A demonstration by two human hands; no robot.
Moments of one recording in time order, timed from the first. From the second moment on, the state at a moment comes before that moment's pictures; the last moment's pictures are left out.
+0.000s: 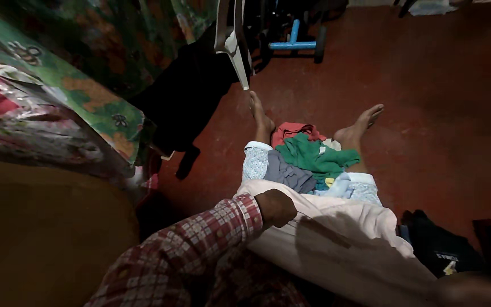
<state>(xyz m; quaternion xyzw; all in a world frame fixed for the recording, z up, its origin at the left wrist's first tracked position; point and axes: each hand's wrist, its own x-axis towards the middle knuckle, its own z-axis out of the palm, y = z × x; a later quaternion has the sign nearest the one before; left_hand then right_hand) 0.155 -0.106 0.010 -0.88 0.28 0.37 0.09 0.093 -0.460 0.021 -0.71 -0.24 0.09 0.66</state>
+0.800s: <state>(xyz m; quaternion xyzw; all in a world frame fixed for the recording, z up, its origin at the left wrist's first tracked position) 0.091 -0.088 0.026 -0.89 0.30 0.34 -0.02 0.089 -0.444 0.022 -0.74 -0.23 0.12 0.62</state>
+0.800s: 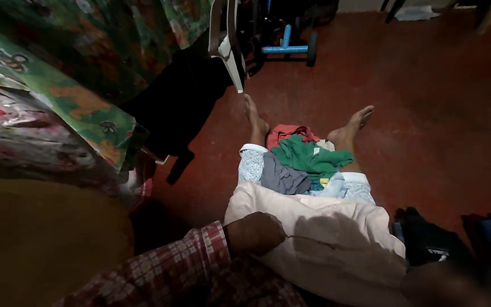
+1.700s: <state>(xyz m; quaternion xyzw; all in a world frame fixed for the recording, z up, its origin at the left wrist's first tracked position) 0.078 -0.049 0.053 -0.94 0.32 0.09 -0.02 0.087 -0.448 0.026 -0.74 -0.23 0.11 0.62</state>
